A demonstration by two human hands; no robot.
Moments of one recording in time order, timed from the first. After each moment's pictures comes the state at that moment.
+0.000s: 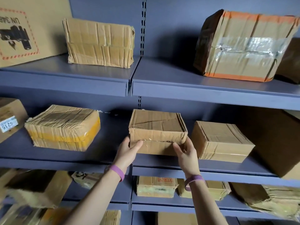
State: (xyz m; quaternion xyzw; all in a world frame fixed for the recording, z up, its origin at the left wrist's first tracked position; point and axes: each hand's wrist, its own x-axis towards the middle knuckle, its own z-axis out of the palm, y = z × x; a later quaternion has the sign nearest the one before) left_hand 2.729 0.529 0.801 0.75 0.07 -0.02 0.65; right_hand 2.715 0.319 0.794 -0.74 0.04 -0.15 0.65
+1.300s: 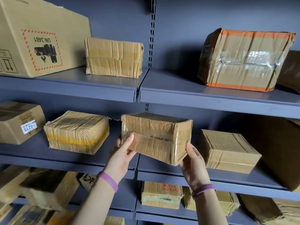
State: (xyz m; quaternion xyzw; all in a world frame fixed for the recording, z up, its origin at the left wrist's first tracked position) left_hand 2.696 0.543 0.840 0.45 0.10 0.05 0.88; right_hand 2.702 0.318 0.809 -0.43 0.03 -0.01 0.90
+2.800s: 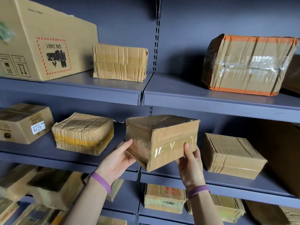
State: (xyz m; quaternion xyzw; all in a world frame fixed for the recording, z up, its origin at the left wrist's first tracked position) left_hand 2.687 0.569 0.848 0.40 0.06 -0.10 0.91; right_hand 2.706 0.341 0.812 -0.40 0.02 -0.06 0.91
